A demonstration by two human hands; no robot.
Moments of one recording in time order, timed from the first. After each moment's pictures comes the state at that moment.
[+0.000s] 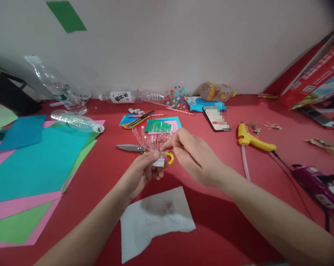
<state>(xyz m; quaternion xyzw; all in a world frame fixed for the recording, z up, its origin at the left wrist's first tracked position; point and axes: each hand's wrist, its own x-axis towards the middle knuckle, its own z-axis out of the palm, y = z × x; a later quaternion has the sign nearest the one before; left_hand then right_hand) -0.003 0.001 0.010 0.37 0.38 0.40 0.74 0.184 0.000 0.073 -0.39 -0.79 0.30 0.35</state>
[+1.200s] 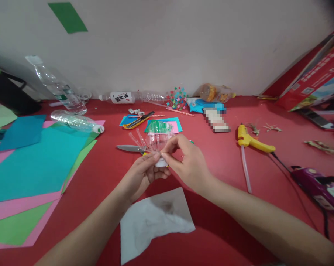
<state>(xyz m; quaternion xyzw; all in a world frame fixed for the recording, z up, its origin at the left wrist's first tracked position) 0.001 -0.001 0.013 0.34 0.34 0.42 0.77 0.160 0.001 0.040 -0.43 -0.73 0.26 0.47</state>
